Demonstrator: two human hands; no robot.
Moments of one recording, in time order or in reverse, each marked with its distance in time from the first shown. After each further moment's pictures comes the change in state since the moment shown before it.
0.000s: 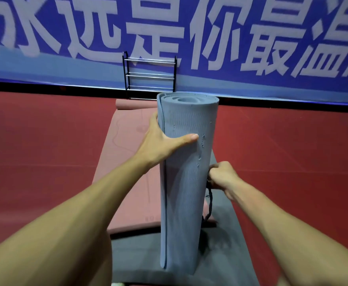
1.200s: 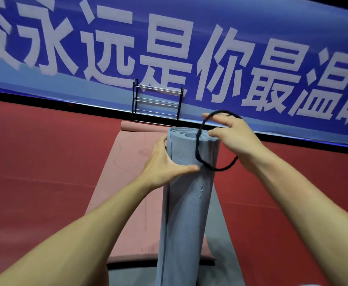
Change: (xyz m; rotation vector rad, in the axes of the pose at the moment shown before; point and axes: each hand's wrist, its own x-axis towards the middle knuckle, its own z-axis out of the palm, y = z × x) left_hand 0.019 -0.003 -0.021 0.105 0.048 0.054; right_hand -0.065 -0.178 -0.027 -0.153 0.044 -0.645
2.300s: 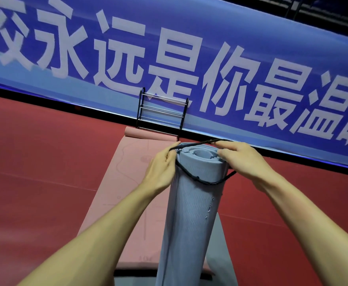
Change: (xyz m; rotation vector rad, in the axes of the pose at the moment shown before) left_hand -0.006 0.019 -0.022 -0.029 0.126 0.045; right_hand -0.005 0.003 -0.003 -0.374 -0.107 0.044
